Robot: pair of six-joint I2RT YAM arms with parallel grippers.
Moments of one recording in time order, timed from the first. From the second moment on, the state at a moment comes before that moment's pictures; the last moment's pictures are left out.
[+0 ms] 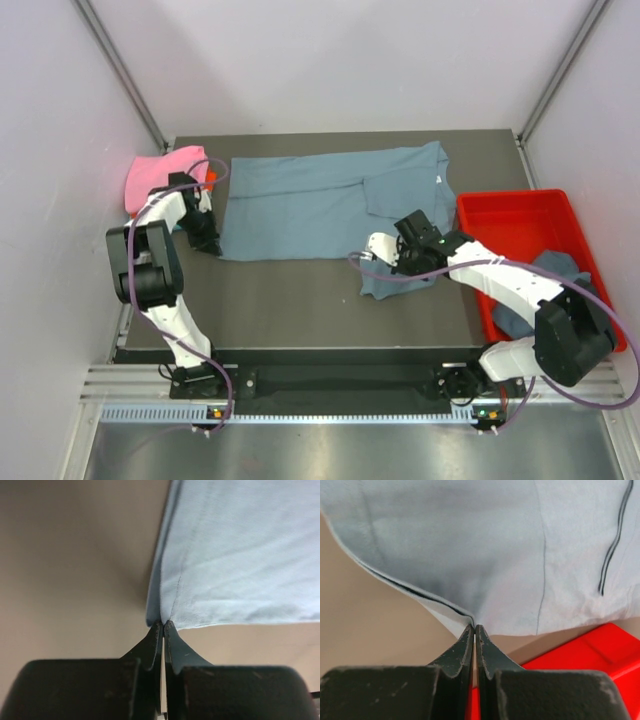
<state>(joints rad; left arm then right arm) 0.19 1.87 1.29 -0.81 0.20 -0.10 0.60 1.35 0.87 -0.64 0.06 -0.75</state>
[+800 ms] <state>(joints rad) 0.19 1.97 1.67 -0.94 0.29 -0.02 0.36 1.43 1.28 -0.62 0.09 -0.71</state>
